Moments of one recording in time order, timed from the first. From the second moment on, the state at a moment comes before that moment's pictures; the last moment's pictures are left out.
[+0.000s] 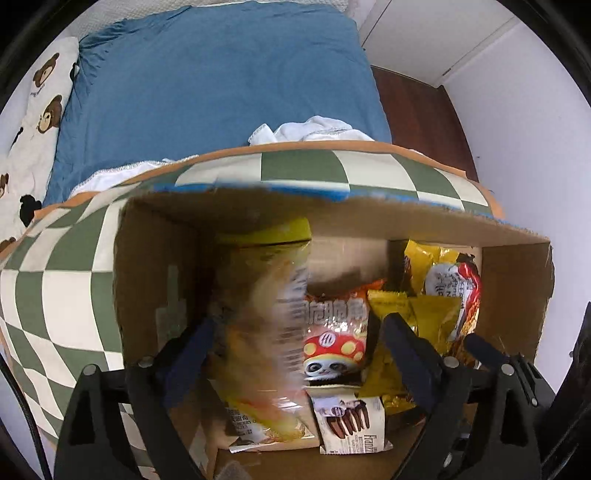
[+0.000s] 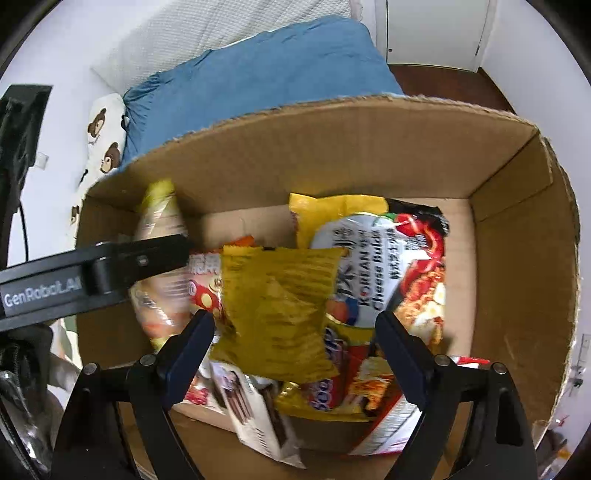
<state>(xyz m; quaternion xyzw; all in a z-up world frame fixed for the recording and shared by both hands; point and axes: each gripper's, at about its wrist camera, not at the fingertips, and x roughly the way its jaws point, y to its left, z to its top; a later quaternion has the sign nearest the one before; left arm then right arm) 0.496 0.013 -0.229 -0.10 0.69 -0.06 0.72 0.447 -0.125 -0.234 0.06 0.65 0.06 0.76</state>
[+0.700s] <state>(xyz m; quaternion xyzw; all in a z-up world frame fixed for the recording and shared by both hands) 0.396 0.003 -0.164 -0.04 0.59 -0.05 0.81 0.378 -0.160 -0.175 0.02 0.59 0.03 0.80</state>
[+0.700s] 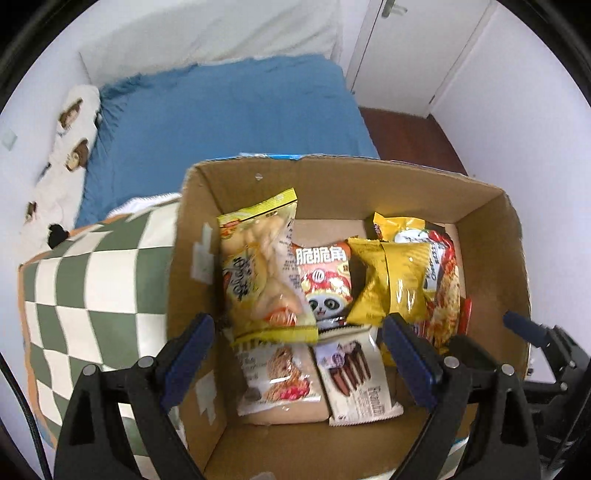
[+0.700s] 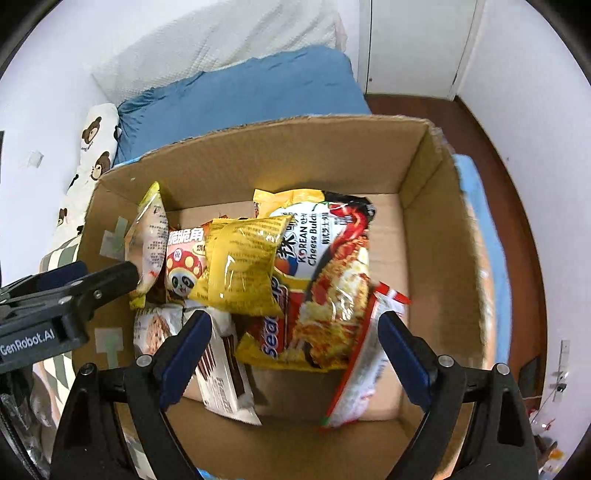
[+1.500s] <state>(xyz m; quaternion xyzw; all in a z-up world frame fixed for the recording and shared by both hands) 0.242 -0.010 -0.075 -0.01 0.44 -0.02 0.90 0.231 -0.177 -0.067 0.01 0.46 0.02 0.89</state>
